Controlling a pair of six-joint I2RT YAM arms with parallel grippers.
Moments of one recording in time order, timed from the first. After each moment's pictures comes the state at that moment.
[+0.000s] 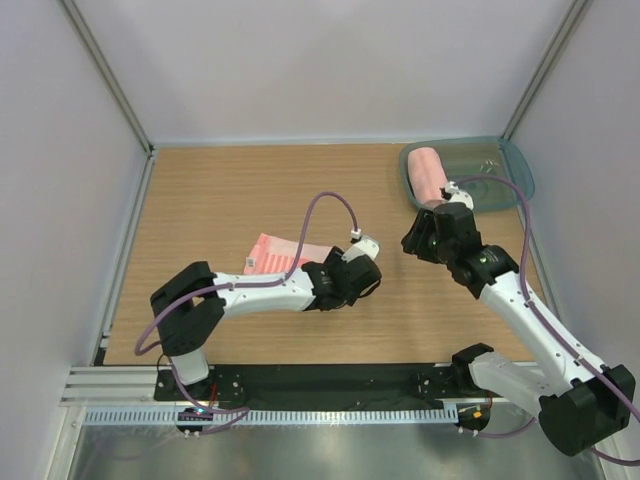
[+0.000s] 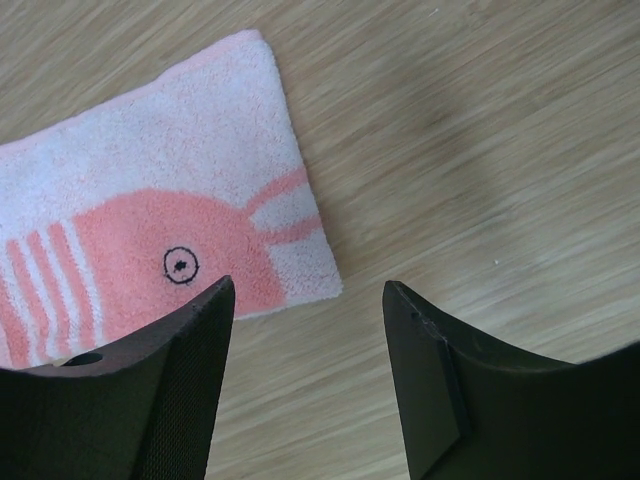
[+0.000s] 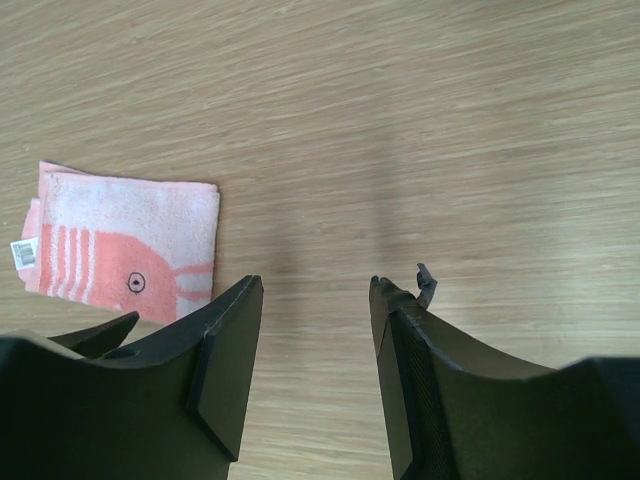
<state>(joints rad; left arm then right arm) -1.15 1.74 1.16 -0.41 -0.56 -0.39 0.39 0.99 0.85 -0.53 0.15 0.59</state>
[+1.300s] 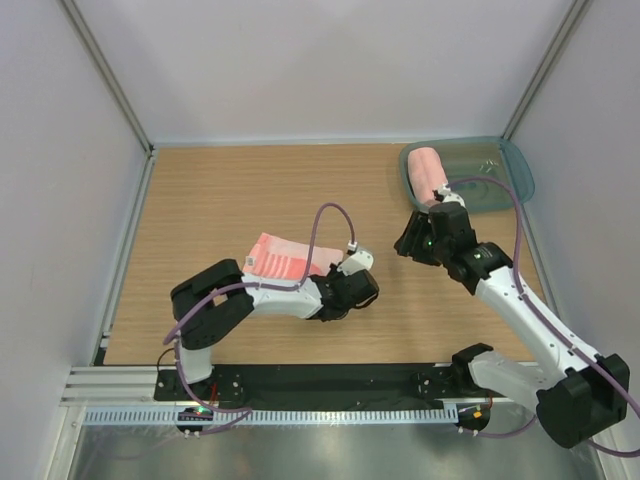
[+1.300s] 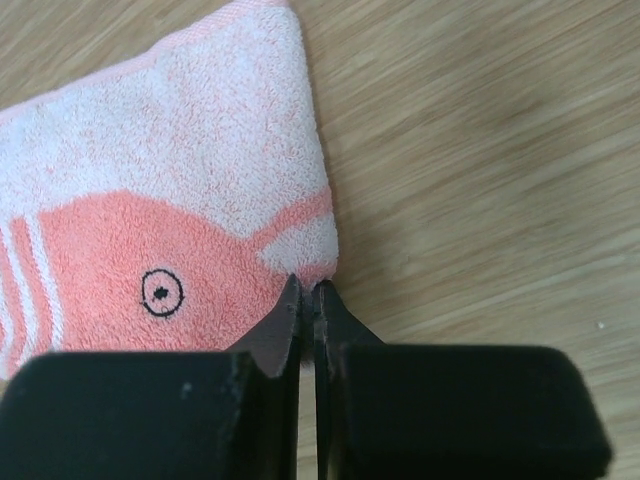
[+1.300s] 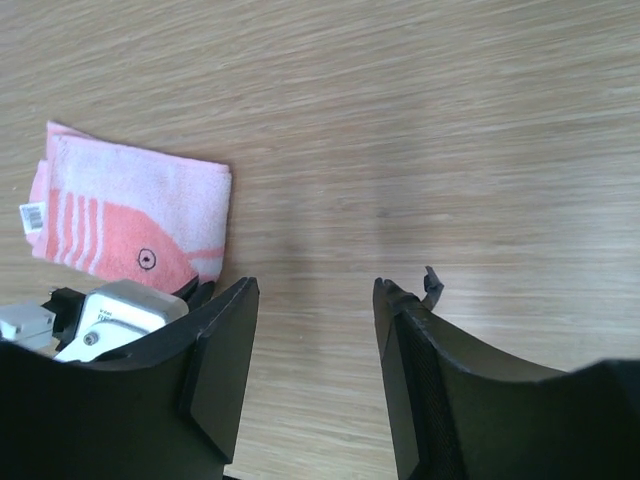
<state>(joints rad) -1.16 1.89 1.09 -0.25 -0.69 -0.40 0.39 1.02 0.85 -0.55 0.10 0.59</state>
